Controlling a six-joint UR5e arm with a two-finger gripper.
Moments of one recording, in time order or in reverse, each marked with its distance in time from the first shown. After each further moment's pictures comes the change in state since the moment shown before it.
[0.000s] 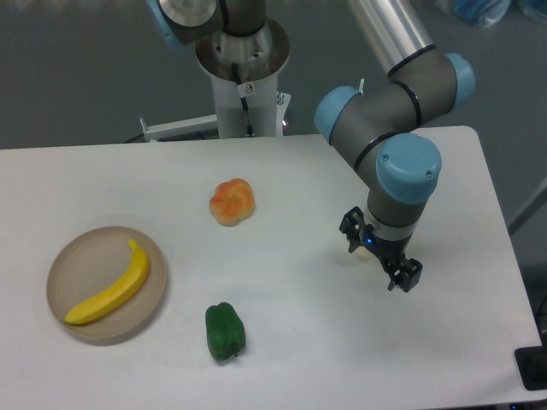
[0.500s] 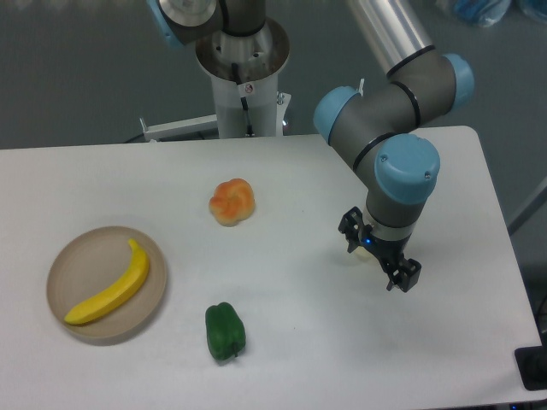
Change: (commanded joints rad) arm -0.012 0.002 -0.017 0.000 0.003 -0.017
